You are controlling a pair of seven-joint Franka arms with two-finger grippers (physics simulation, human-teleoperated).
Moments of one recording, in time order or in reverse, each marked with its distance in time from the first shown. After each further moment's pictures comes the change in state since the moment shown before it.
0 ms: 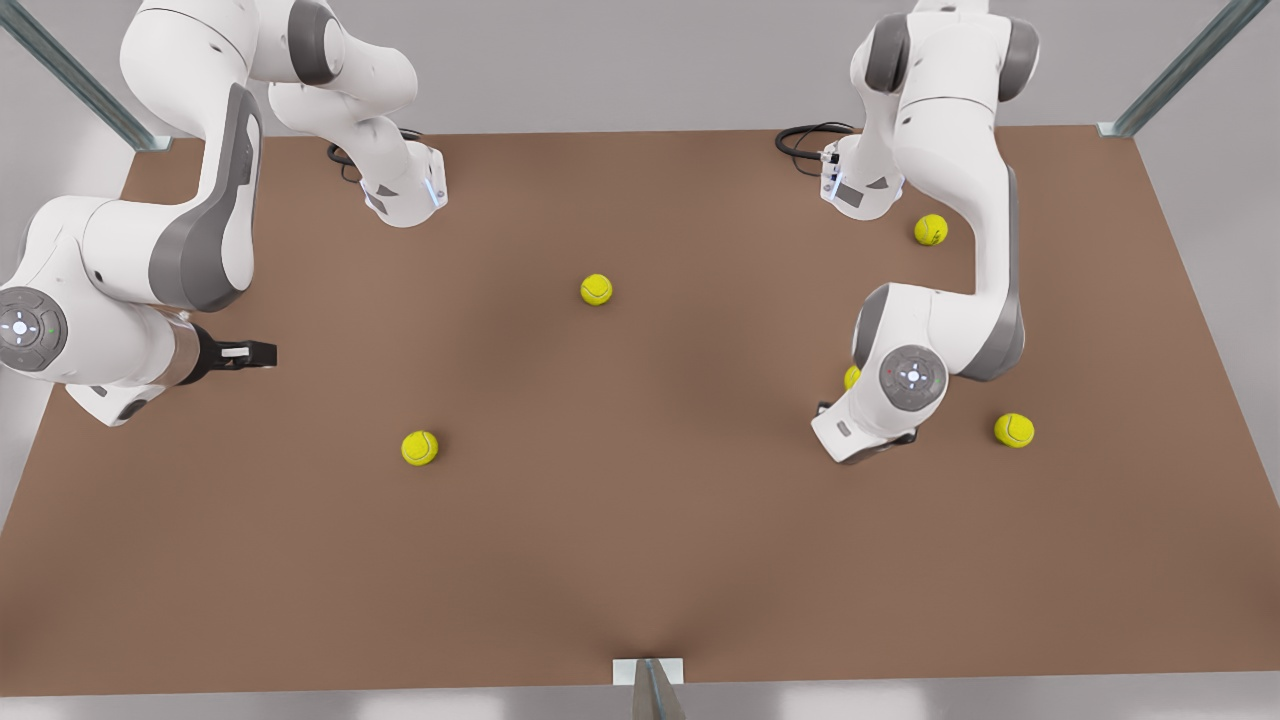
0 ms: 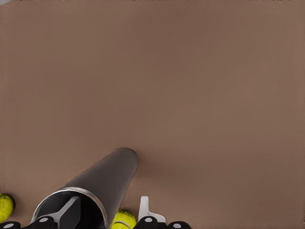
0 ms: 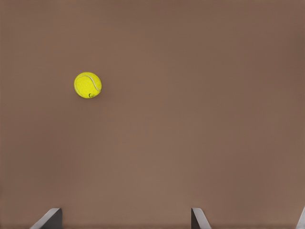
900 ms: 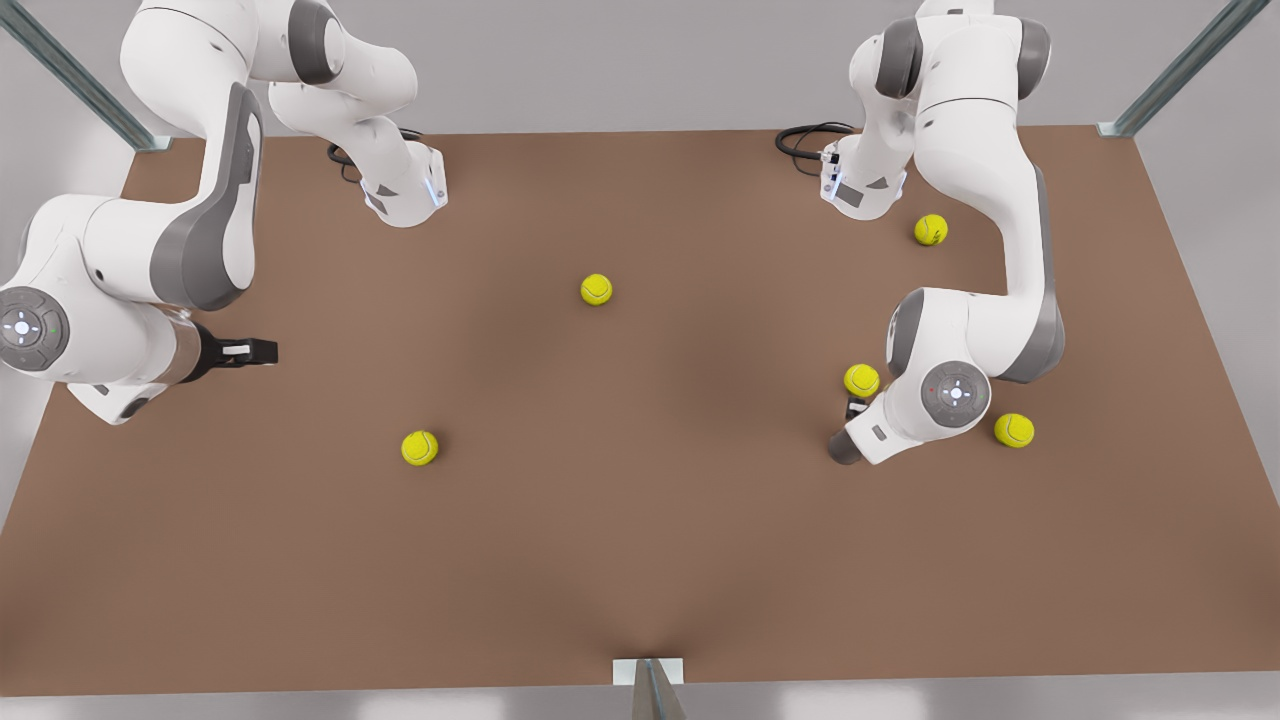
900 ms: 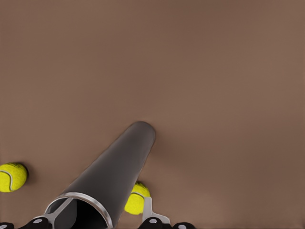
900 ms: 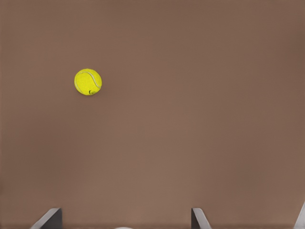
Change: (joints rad) left arm 0.059 -0.008 0.005 0.016 -0.004 -0.130 0.024; right arm 0.003 -0.002 0.000 0.001 -0.002 -0.014 0.000
